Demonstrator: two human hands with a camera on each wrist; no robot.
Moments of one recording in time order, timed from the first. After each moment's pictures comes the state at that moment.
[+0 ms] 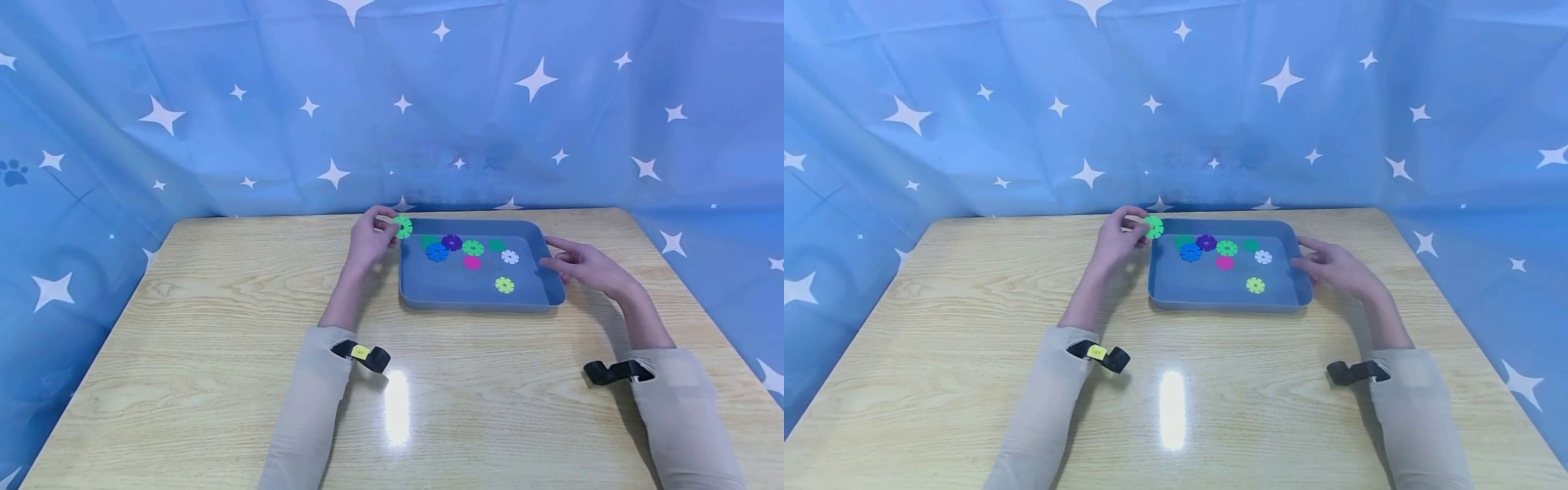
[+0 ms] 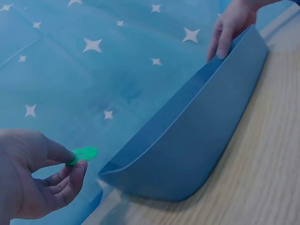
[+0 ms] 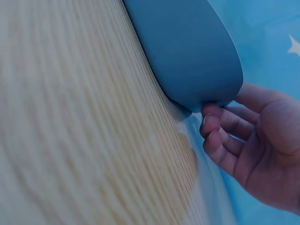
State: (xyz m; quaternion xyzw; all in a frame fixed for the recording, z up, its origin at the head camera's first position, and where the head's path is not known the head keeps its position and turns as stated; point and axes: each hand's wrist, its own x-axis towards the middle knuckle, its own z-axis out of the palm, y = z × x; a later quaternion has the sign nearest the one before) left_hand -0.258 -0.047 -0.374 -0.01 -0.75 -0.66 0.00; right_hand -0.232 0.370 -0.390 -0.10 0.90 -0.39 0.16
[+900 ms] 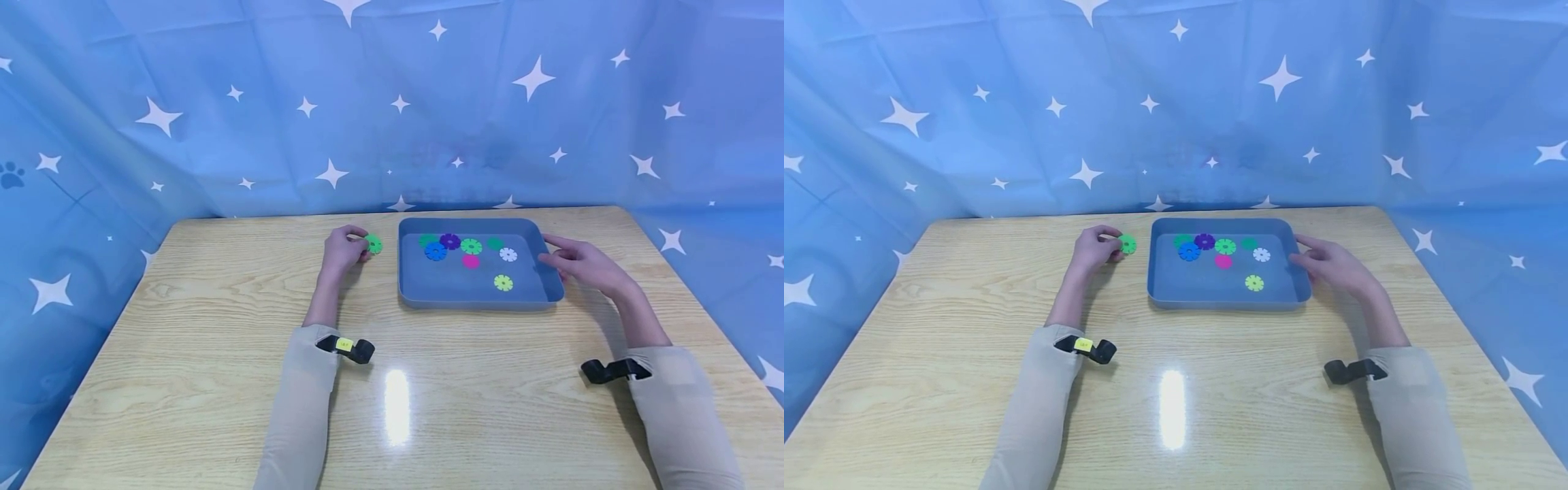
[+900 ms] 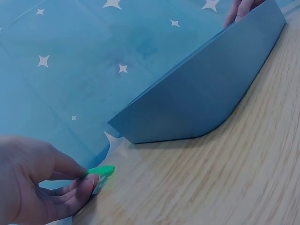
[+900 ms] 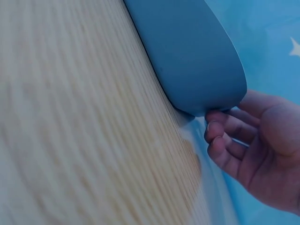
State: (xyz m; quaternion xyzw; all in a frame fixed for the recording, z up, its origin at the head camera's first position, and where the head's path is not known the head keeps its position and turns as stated) left_hand -0.263 -0.091 -0.402 0.07 -0.79 -0.61 -0.05; right_hand -0.231 0.368 -0.390 -0.10 0.91 -0.38 0.14
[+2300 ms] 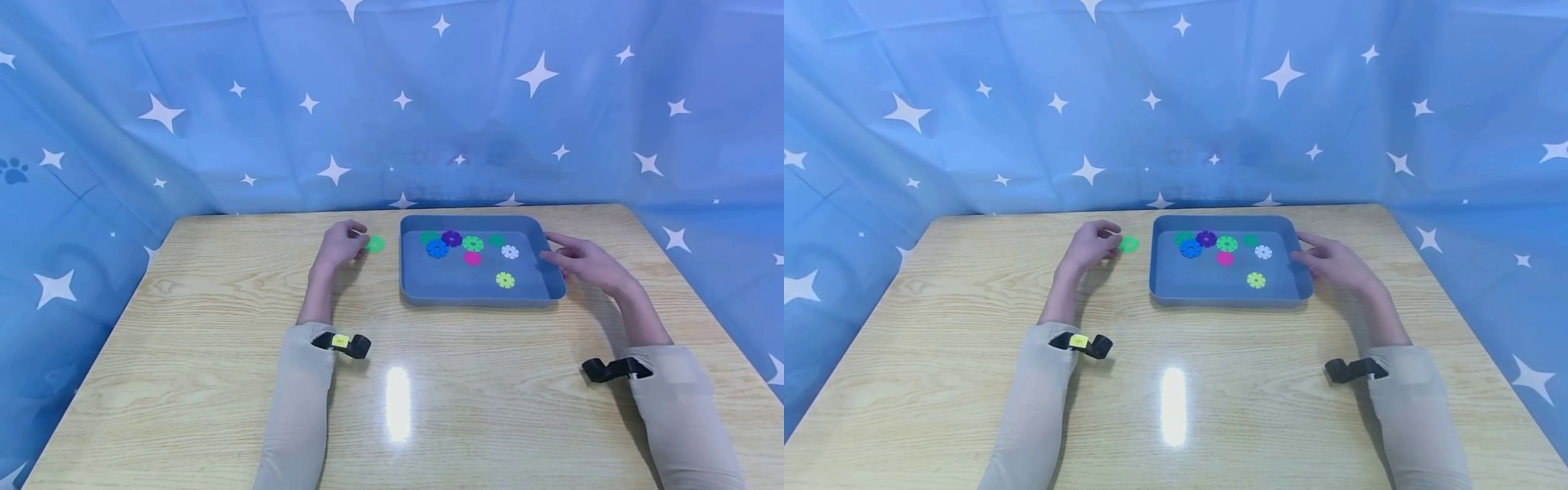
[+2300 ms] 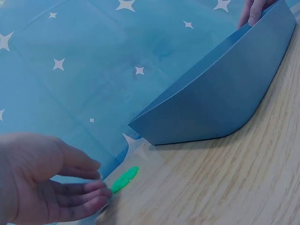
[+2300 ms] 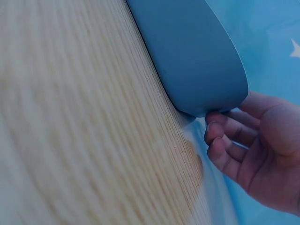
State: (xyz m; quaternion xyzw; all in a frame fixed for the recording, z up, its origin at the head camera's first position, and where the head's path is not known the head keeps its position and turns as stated) left_hand -0.261 -0.105 -0.392 -0.01 -0.85 -0.51 -0.06; right_hand -0.231 0.365 -0.389 -0.09 0.91 -0.38 0.13
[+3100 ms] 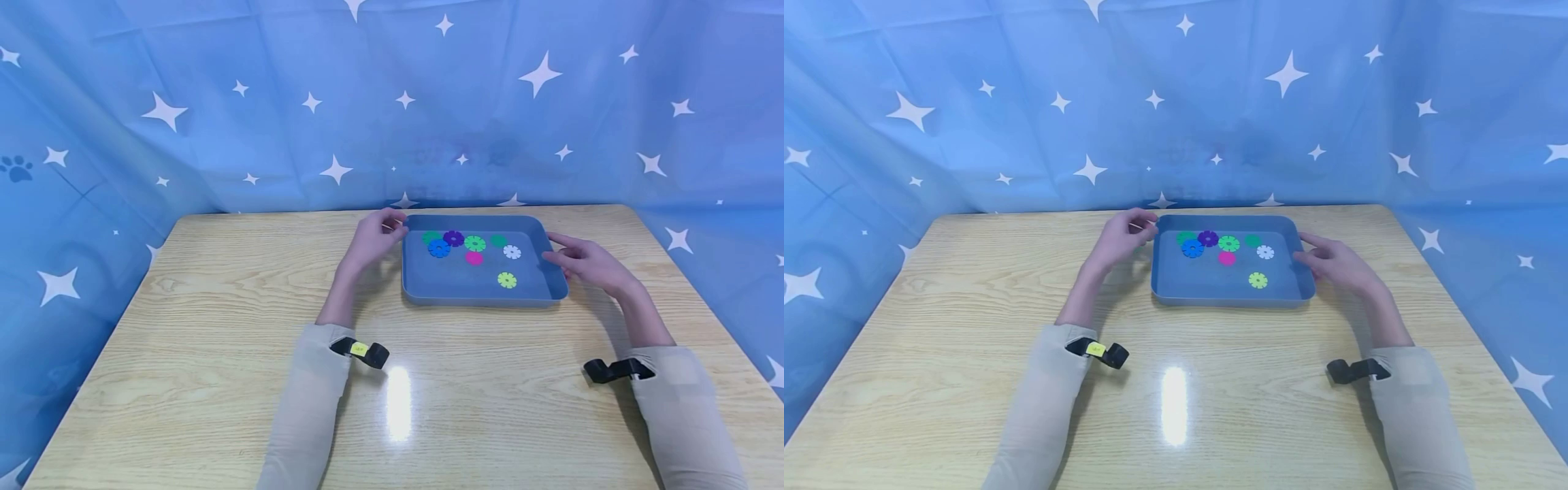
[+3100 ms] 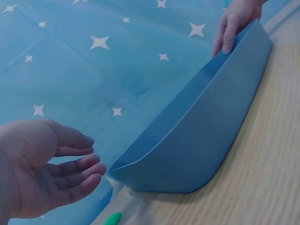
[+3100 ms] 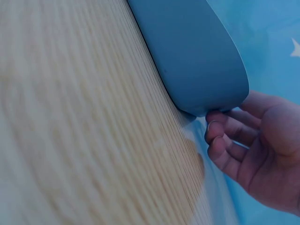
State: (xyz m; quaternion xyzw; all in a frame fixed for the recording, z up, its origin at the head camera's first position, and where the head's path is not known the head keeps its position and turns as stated) left_hand -0.254 -0.057 -0.370 -0.13 -0.84 -0.53 -0.01; right_hand -0.230 0.364 -0.387 -0.10 0.91 -0.38 0.13
